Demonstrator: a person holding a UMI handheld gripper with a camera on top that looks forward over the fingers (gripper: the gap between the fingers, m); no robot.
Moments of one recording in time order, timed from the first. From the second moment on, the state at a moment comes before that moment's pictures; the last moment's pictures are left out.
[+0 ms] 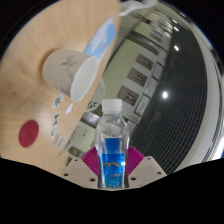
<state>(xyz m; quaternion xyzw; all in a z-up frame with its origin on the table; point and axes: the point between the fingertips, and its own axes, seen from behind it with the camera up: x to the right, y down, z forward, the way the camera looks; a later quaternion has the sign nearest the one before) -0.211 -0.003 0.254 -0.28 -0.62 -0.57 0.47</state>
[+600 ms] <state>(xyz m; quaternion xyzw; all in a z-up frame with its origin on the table) -0.169 -0.088 0.229 -0.53 -0.43 -0.32 0.65</state>
